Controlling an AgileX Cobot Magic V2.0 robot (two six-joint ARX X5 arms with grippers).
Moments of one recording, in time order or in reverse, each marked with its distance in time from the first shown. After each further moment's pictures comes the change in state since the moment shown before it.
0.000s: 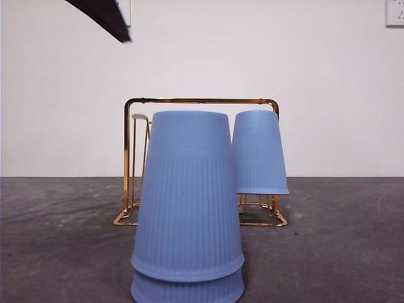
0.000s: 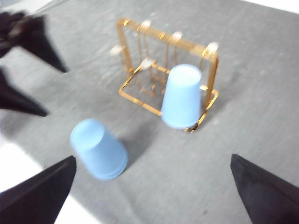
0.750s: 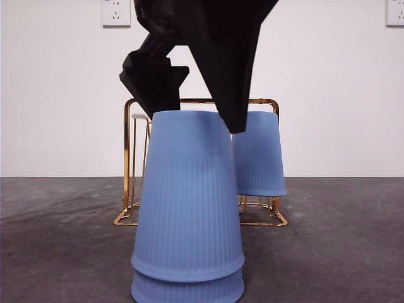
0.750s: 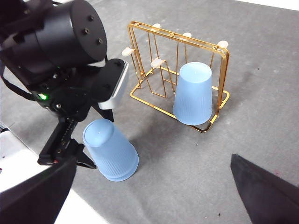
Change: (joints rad) left arm -0.151 0.286 0.000 0.034 -0.091 0.070; right arm 0.000 -0.089 -0.080 0.043 -0.027 0.033
